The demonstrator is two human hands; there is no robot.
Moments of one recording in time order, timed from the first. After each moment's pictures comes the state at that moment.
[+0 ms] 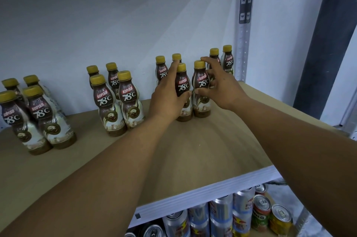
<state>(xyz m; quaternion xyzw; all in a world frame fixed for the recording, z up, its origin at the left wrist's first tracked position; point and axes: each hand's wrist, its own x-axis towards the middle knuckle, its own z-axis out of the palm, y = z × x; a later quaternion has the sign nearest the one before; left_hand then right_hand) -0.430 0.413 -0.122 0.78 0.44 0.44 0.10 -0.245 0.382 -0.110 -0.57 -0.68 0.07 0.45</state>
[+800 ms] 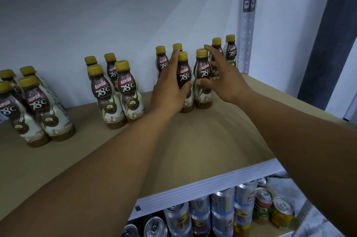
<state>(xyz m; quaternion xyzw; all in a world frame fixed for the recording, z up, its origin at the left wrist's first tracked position) -0.427 0.415 -0.129 0.78 0.42 0.45 0.10 -0.243 0.384 -0.119 -0.54 -0.67 0.10 0.49</state>
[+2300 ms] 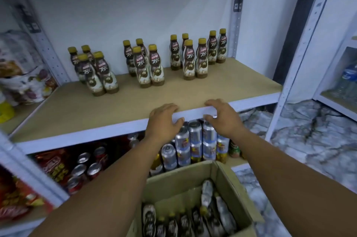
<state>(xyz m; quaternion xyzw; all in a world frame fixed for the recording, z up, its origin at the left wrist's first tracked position) -0.542 0.179 -0.181 0.82 0.52 0.23 0.11 -0.318 0.144 -0.188 -0.68 -0.66 0.14 0.29</state>
